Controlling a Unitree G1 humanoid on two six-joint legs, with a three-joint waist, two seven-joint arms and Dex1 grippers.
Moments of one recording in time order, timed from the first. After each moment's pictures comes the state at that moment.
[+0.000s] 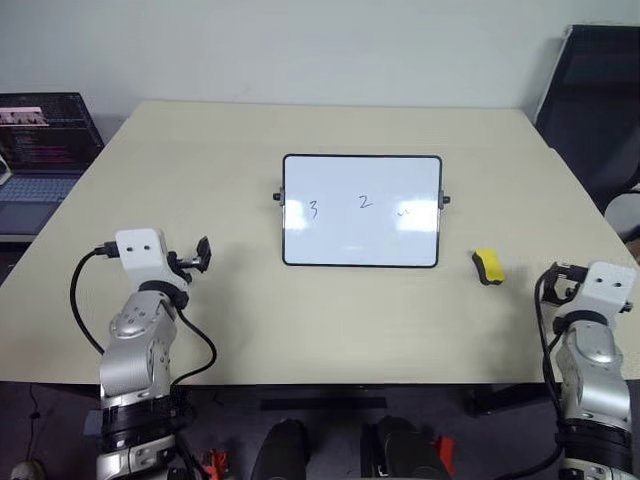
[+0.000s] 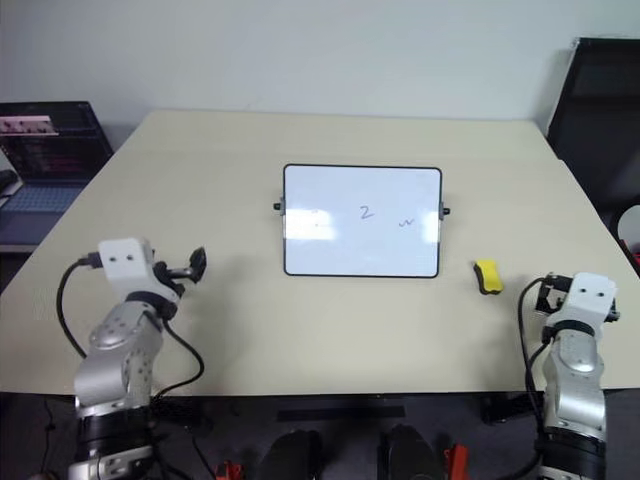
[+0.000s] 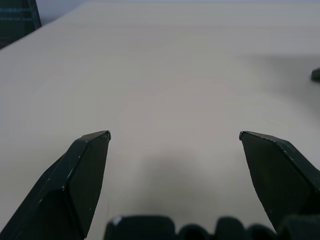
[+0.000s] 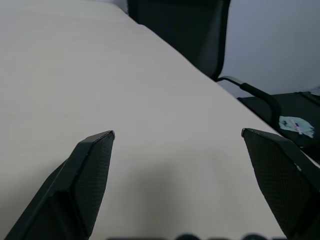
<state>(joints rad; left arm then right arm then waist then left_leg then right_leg) -0.20 0.36 0.36 -0.05 -0.22 0.42 -0.12 -0.11 -0.34 -0.44 0.04 0.07 0.21 -0.10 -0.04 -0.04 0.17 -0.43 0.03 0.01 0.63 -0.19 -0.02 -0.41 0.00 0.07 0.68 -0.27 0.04</state>
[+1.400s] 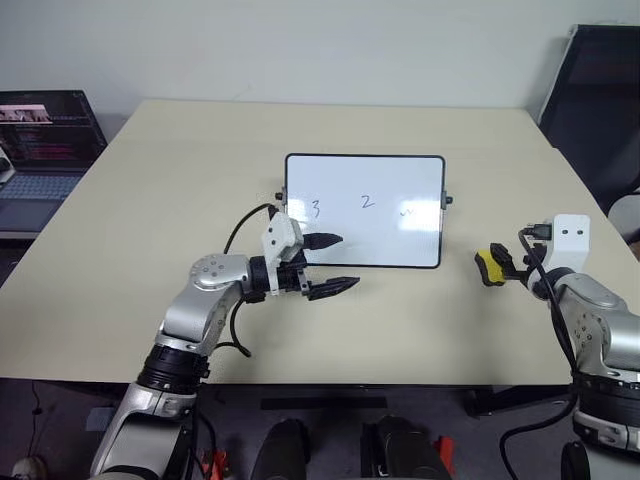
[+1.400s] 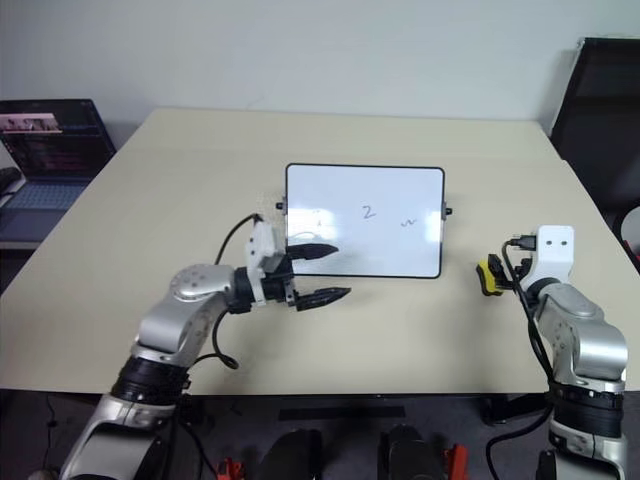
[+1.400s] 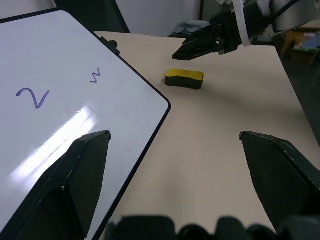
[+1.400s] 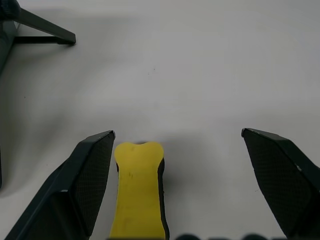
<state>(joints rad) -0.48 0.46 -0.15 0.05 -0.36 0.23 -1.04 -0.33 -0.46 -0.33 -0.15 0.30 0.86 0.17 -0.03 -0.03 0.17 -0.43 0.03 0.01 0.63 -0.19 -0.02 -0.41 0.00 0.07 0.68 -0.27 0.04</state>
